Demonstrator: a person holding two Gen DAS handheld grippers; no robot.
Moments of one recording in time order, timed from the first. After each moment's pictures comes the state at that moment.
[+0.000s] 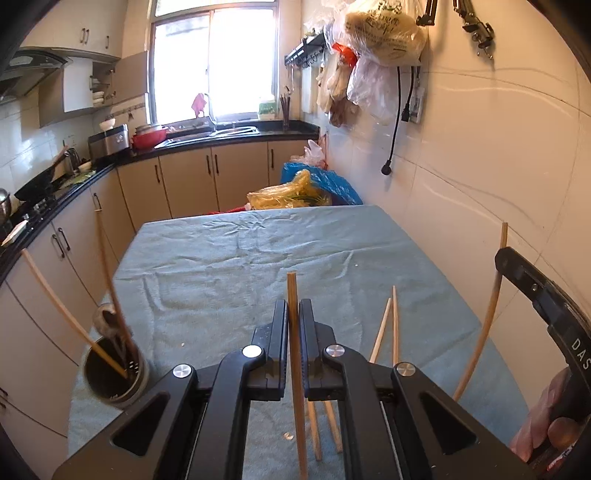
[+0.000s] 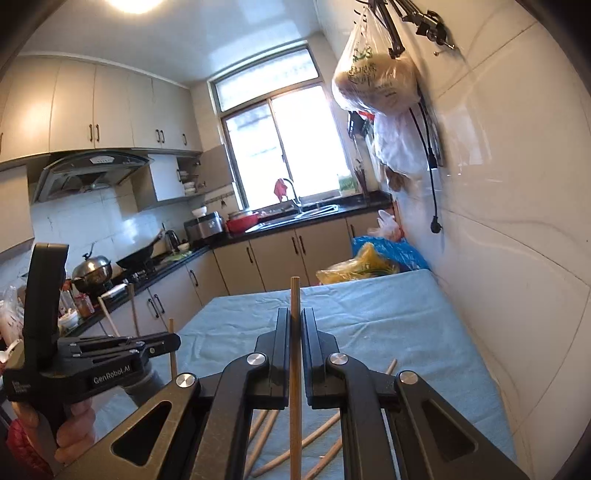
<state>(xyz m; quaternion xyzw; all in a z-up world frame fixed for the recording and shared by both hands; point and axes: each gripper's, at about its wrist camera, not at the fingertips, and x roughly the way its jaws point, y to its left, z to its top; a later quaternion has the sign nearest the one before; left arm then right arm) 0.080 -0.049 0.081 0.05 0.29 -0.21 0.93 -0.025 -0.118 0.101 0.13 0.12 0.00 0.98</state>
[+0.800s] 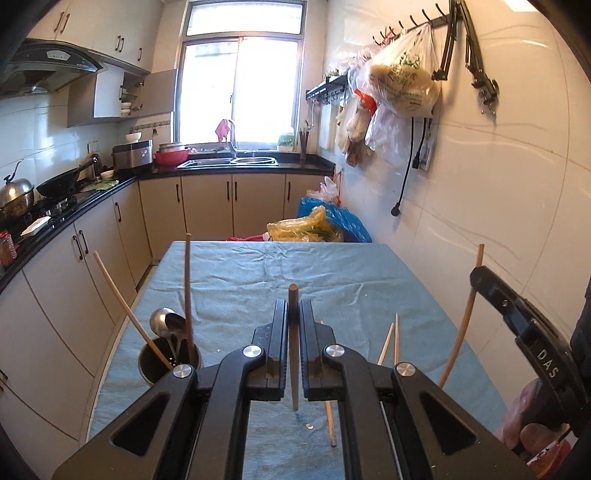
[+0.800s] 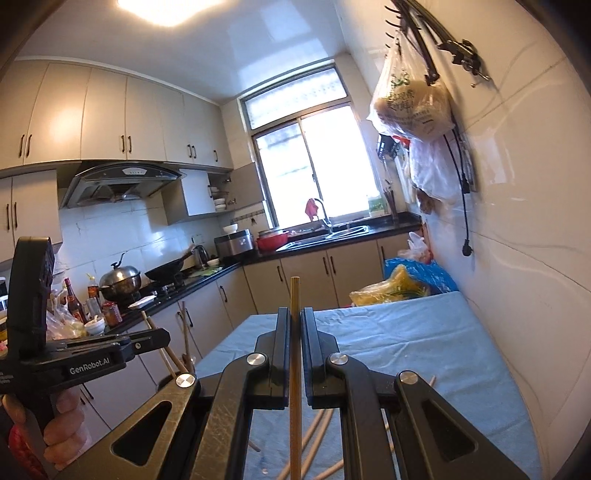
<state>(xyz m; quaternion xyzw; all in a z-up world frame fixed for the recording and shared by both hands) 0.038 0.016 0.128 0.01 0.24 -0.19 0.95 -0.035 -0.071 0.123 0.11 0.07 0.05 0.99</state>
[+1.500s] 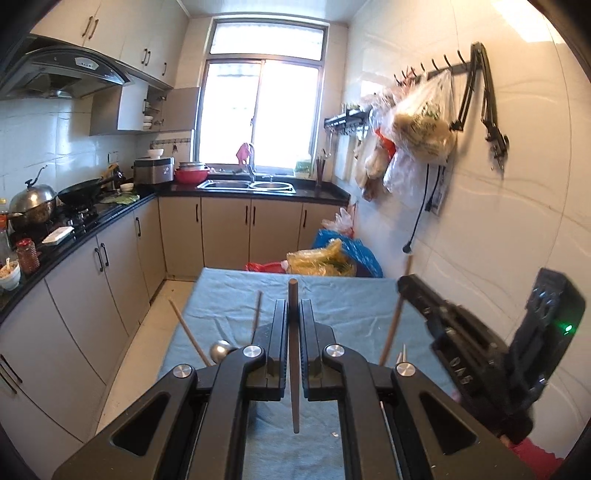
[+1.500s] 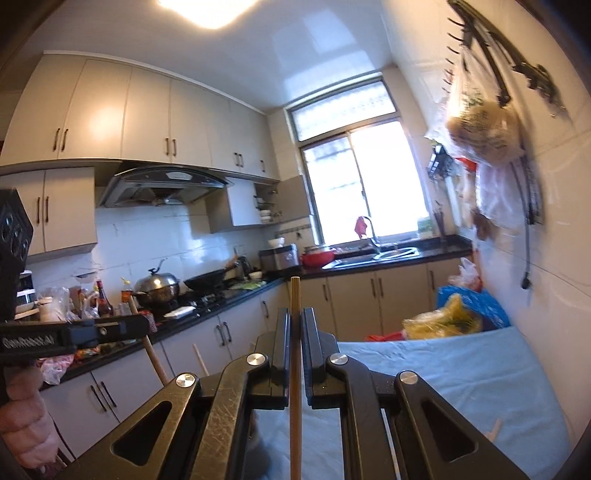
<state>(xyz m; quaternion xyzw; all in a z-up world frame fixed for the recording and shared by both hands) 0.022 0.091 0.202 -0.02 0.21 -0.17 0.96 0.021 0.014 0.162 0.09 0.03 0.13 0.99</state>
